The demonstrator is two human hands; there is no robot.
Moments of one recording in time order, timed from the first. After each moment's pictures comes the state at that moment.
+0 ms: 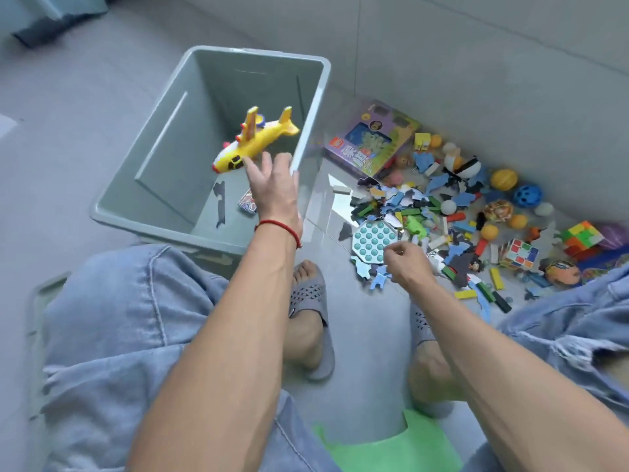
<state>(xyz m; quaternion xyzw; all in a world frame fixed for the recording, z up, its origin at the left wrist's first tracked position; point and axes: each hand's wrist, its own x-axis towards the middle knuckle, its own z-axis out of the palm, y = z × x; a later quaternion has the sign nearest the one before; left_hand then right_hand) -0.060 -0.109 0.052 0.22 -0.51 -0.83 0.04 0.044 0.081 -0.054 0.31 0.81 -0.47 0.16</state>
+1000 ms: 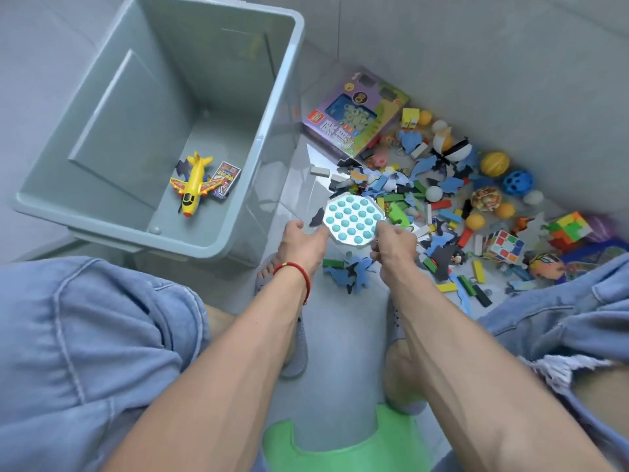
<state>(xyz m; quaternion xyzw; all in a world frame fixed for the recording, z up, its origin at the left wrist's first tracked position) 0.000 -0.050 -0.020 0.32 -0.76 -0.51 -0.24 0.000 0.099 -0.102 0.50 0.59 -0.63 0.06</state>
